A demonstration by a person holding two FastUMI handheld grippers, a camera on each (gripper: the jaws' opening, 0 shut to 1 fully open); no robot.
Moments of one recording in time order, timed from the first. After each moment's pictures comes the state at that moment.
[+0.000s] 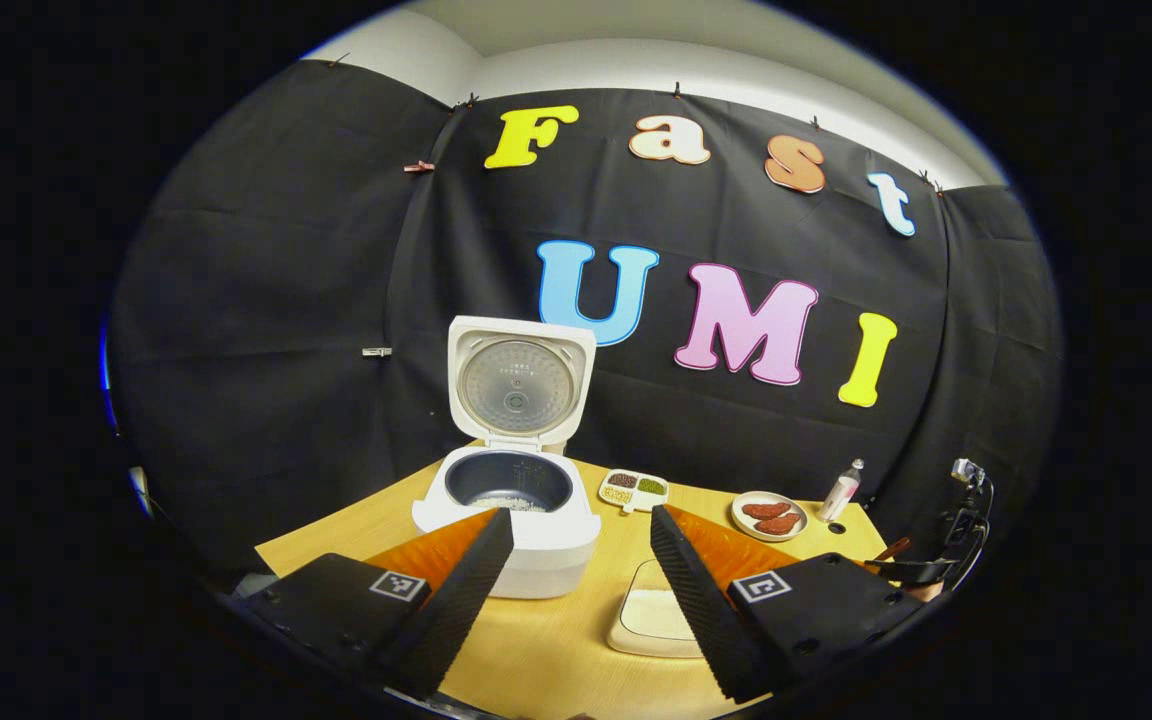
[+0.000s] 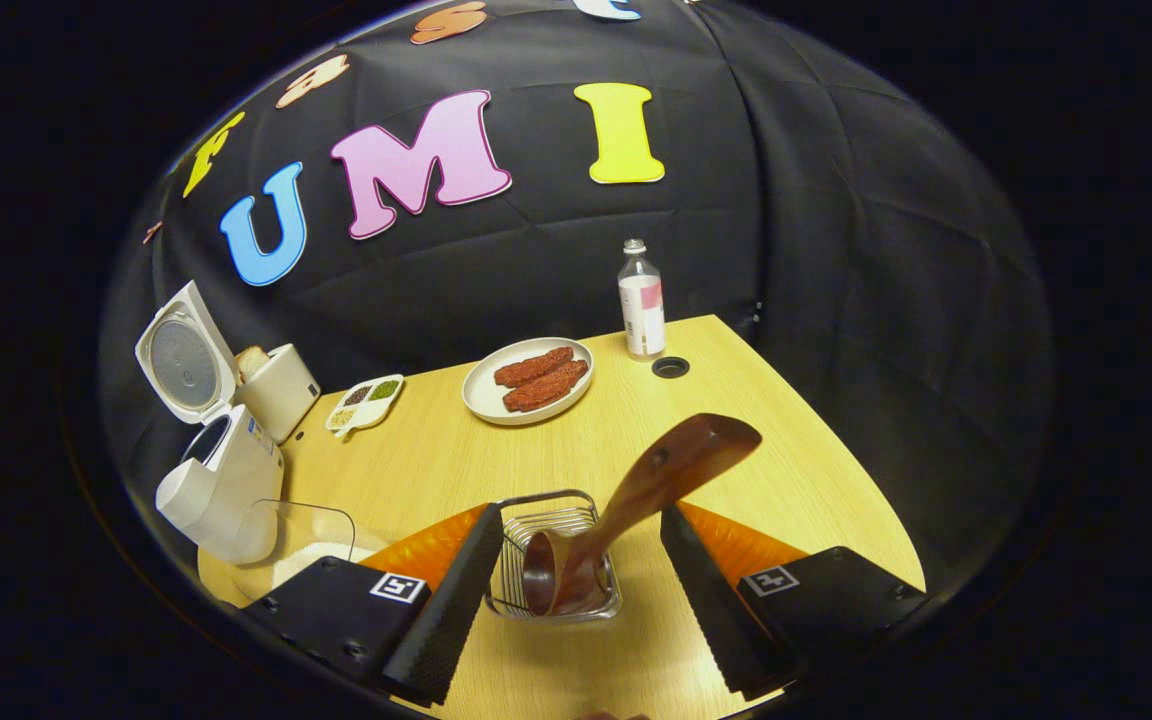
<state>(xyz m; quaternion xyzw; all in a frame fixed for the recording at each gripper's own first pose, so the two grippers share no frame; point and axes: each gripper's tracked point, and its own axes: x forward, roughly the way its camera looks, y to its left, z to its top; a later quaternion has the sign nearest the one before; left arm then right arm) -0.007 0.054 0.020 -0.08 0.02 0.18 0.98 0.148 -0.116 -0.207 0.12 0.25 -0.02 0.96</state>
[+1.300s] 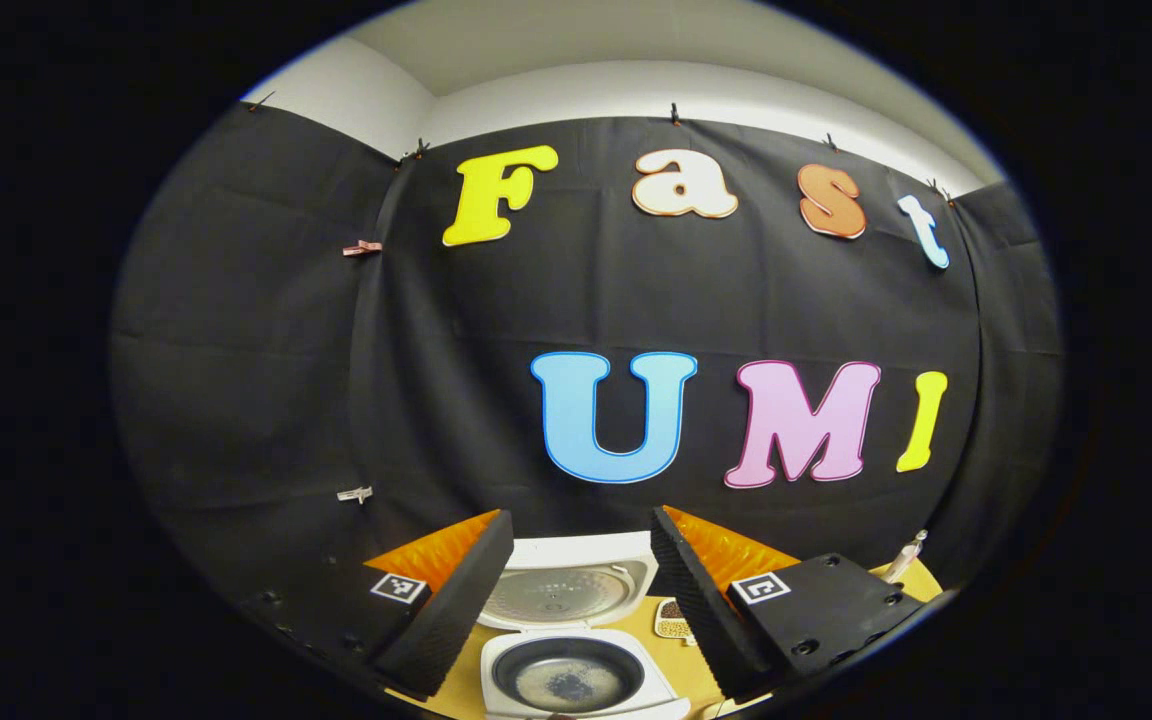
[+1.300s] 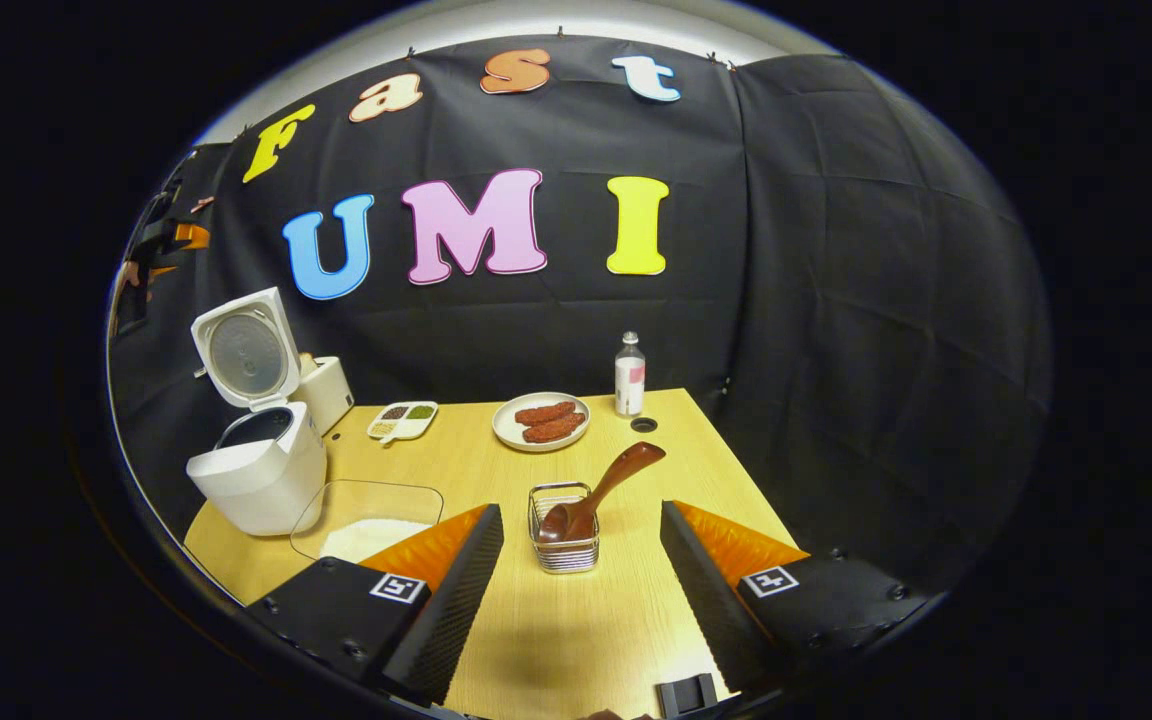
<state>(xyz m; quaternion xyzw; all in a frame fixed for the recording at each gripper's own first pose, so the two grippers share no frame) 0.184 0.223 0.236 0.01 -0.04 0.18 0.98 0.013 -0.102 -0.083 0.05 0.16 -0.03 0.98</state>
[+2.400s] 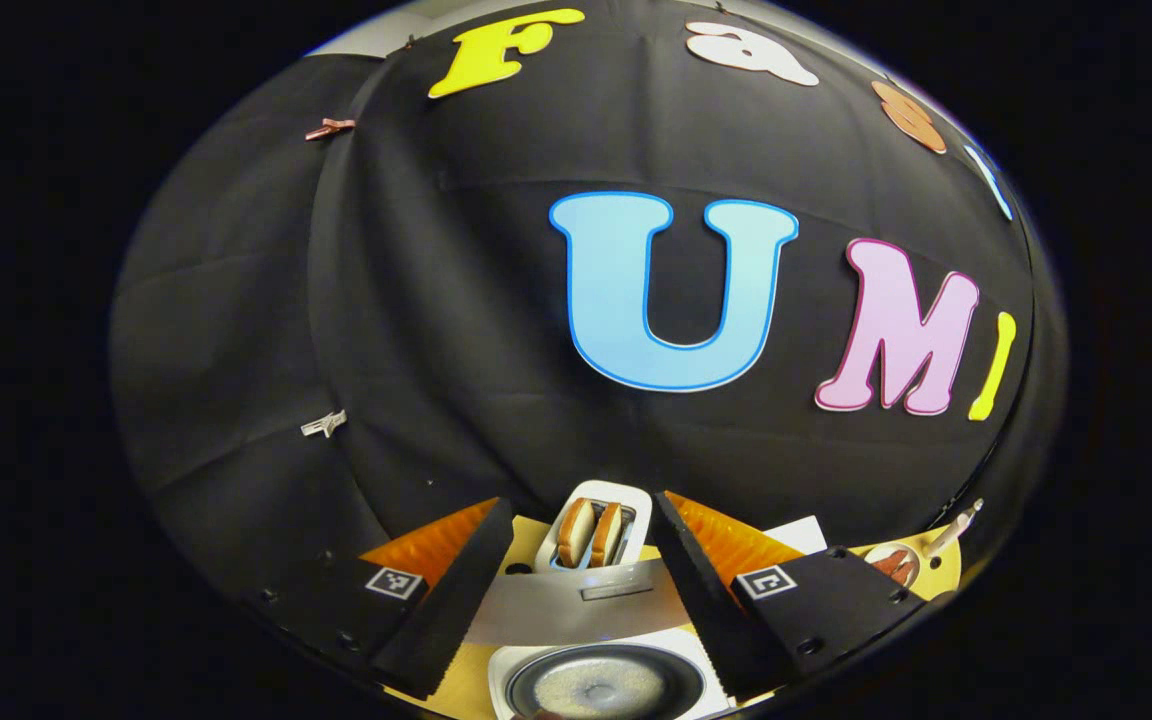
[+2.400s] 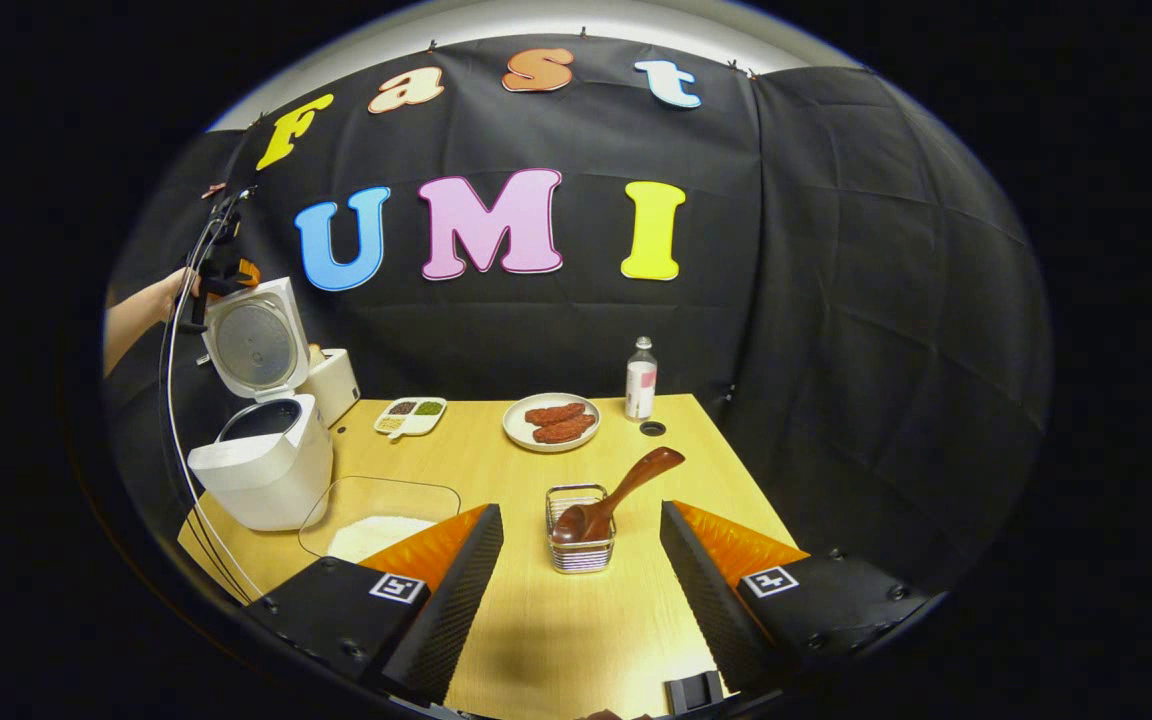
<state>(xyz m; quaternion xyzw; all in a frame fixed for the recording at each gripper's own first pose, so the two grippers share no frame) 0.319 0.328 0.133 -0.04 0.13 0.19 0.97 0.014 -0.069 -0.081 0.03 0.17 -0.02 0.99</state>
